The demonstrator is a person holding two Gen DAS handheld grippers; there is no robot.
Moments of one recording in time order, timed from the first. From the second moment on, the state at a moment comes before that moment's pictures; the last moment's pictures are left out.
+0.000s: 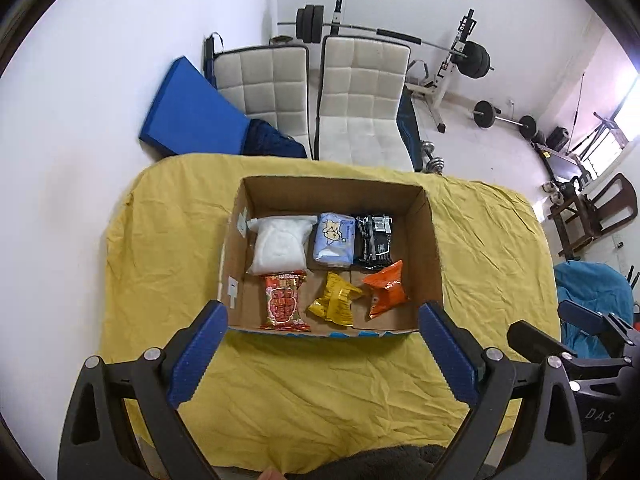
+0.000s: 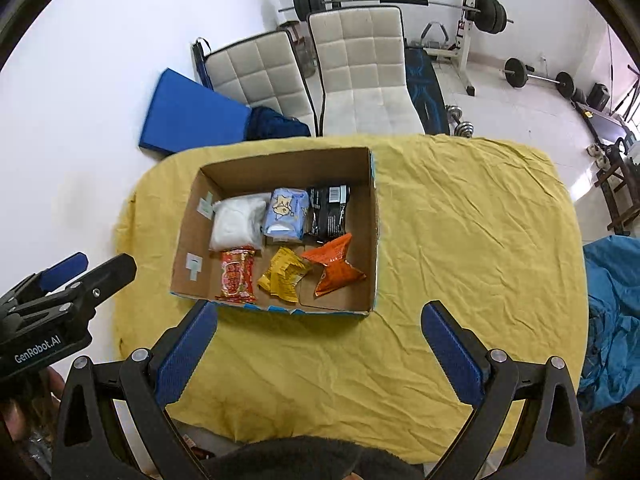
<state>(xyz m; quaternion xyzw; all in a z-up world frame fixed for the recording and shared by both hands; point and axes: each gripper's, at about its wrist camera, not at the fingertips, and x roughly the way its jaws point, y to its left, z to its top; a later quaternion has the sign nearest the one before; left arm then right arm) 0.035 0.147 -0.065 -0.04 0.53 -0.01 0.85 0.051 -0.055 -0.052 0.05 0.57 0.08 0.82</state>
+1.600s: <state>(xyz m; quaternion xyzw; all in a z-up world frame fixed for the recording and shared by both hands) -0.019 0.153 -0.019 -0.06 0.51 0.00 0.86 0.002 -0.057 0.016 0.03 0.54 0.06 0.84</state>
